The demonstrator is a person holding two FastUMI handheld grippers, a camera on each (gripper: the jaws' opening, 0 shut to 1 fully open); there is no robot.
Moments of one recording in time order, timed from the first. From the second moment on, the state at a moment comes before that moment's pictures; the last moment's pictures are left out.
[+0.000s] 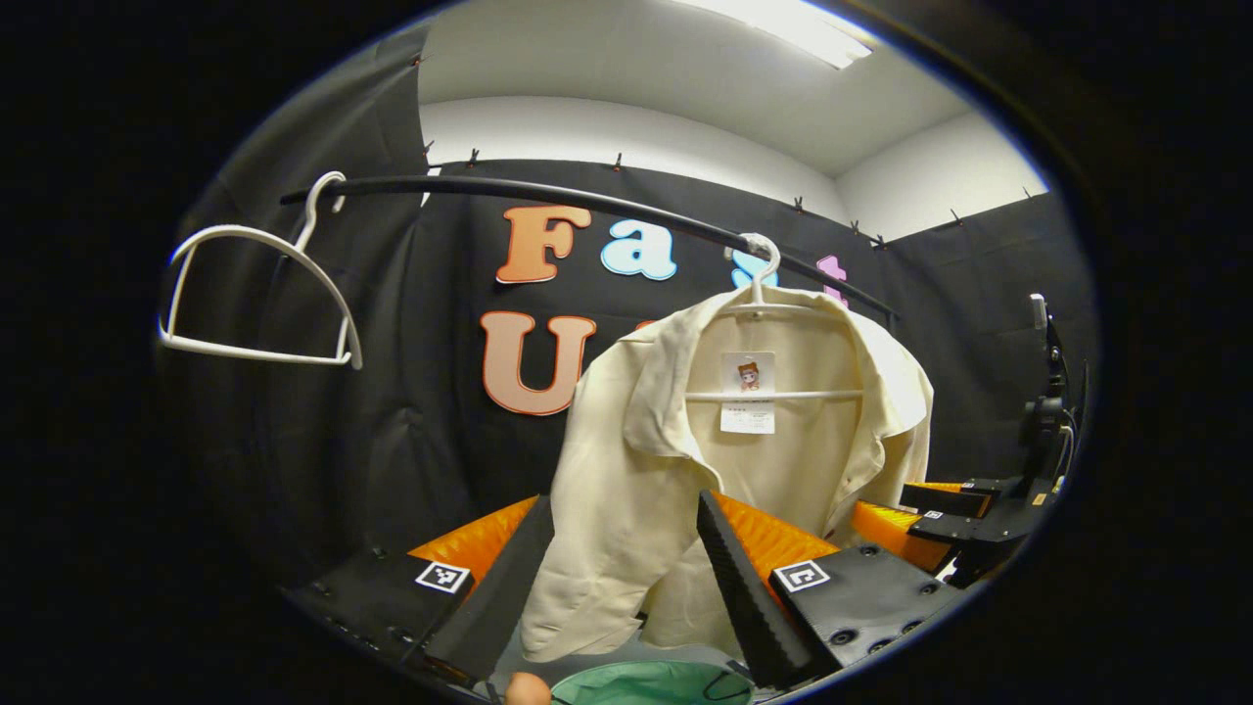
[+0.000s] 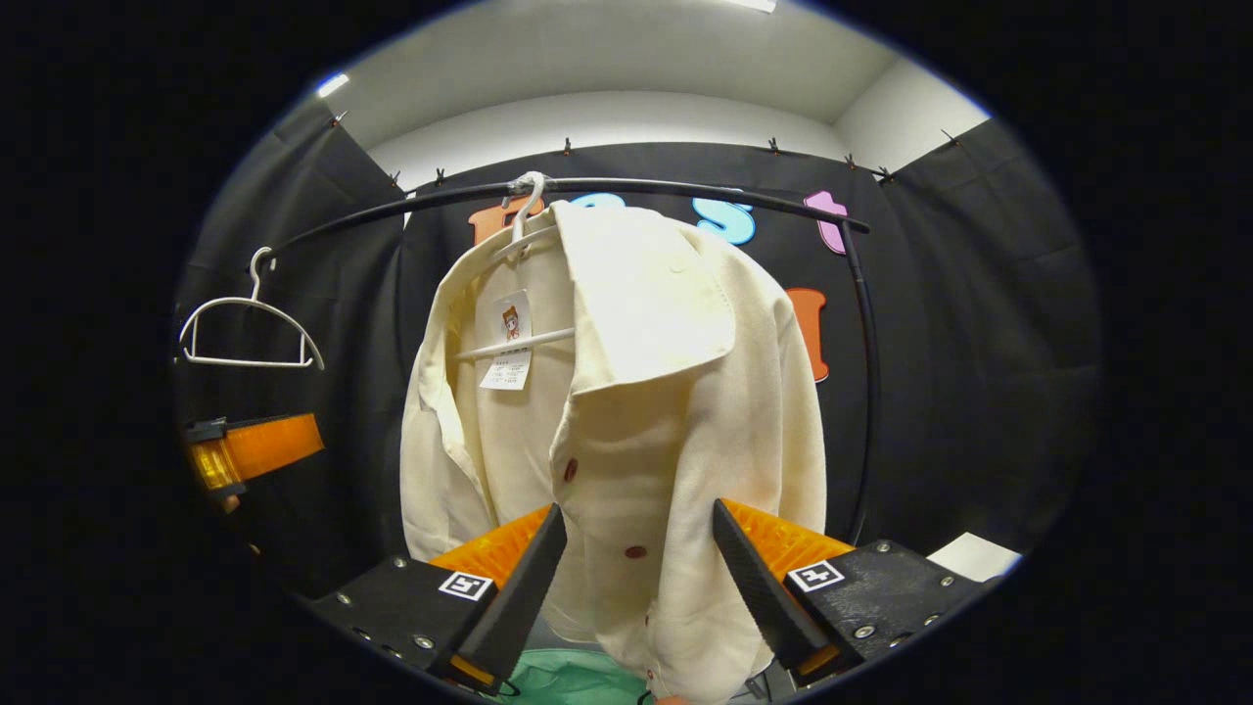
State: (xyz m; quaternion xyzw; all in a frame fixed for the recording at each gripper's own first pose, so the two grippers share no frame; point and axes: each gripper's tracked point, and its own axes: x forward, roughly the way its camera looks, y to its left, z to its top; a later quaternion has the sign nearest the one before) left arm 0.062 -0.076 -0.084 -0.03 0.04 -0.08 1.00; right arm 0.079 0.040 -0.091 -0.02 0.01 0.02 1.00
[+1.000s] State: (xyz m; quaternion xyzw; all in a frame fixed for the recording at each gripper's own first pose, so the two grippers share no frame) left arm 0.176 -0.119 -0.156 -0.02 0.08 -0.04 1.00; right arm 0.139 0.020 -0.089 0.02 -0.02 -0.03 1.00
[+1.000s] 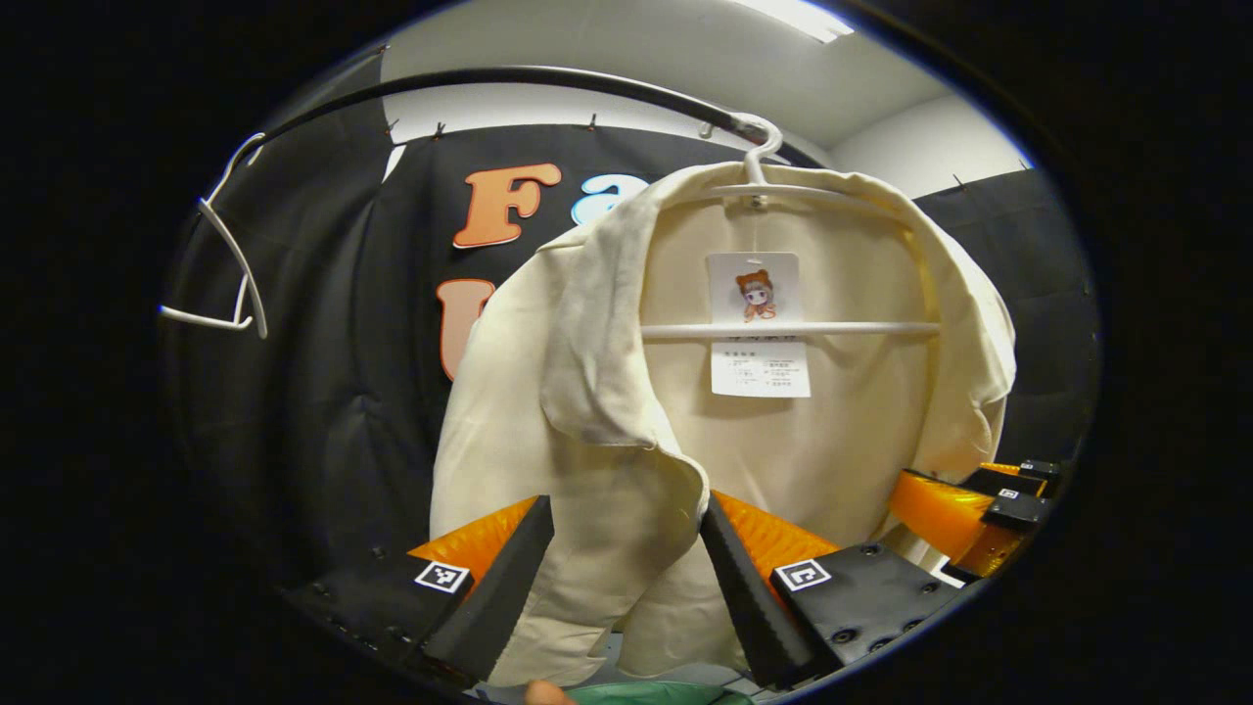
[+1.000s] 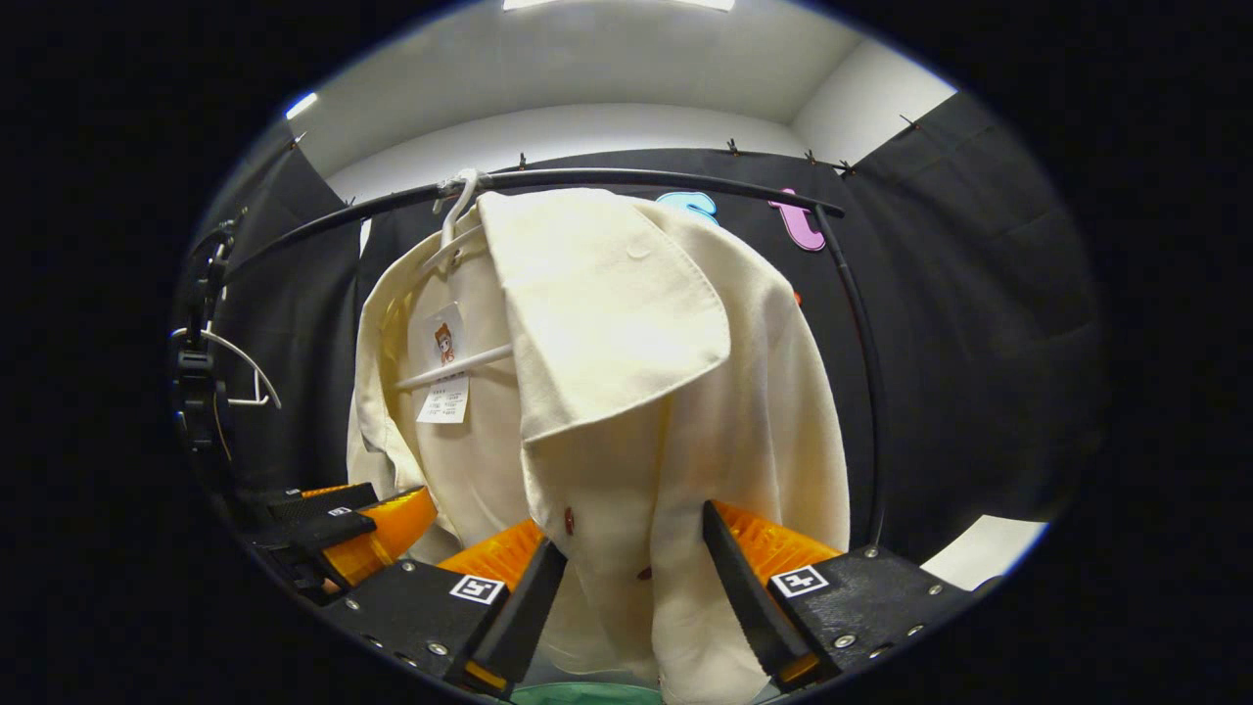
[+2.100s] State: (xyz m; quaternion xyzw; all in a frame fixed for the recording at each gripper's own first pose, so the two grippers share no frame) left arm 0.172 -0.086 -0.120 -0.01 0.05 -0.05 1.00; right arm 0.050 0.013 -0.017 -0.04 -0.05 0.01 1.00
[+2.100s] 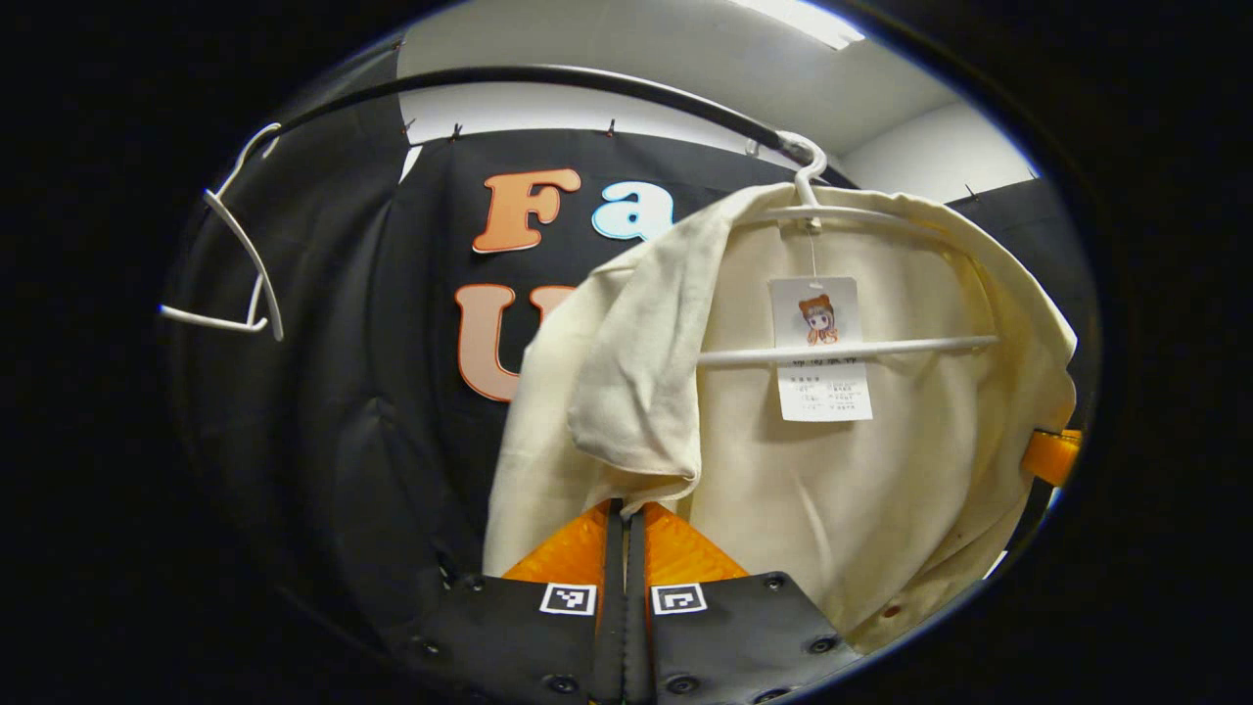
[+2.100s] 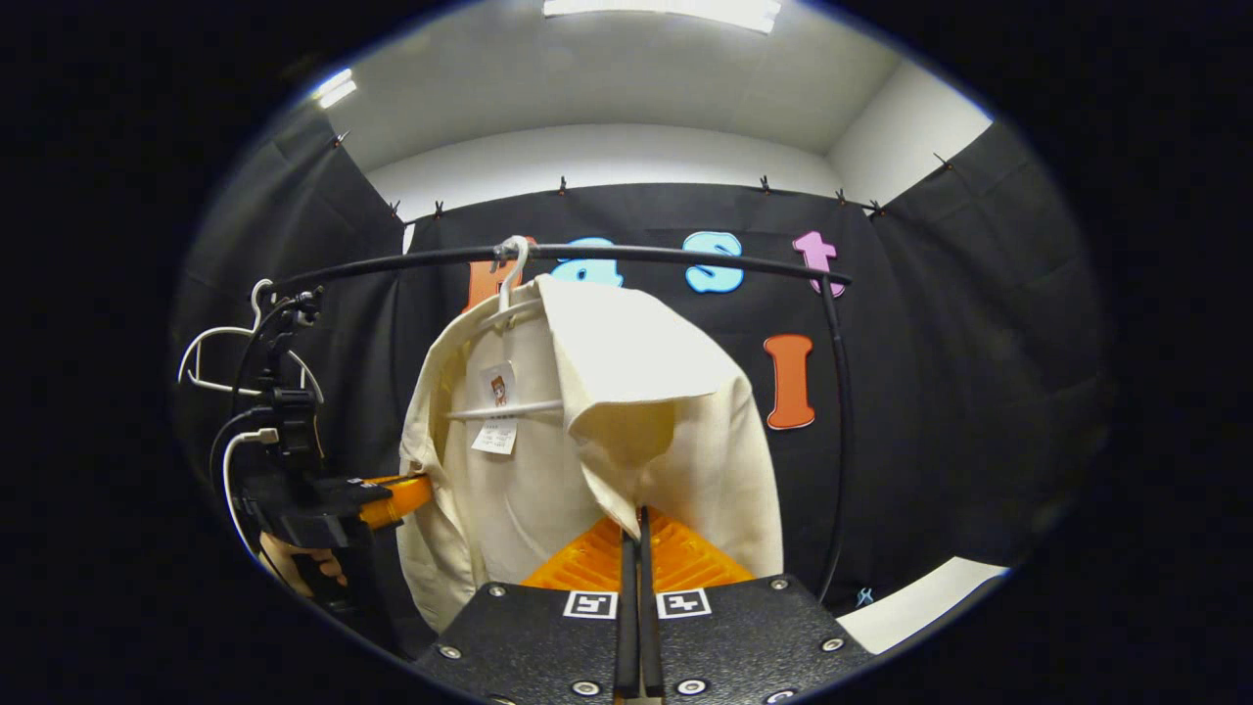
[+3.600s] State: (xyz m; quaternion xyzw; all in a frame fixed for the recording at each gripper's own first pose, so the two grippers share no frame) left arm 0.165 0.065 0.015 0.09 -0.06 0.11 0.99; right arm 0.139 -0.122 0.059 0.03 -0.05 -0.02 1.00
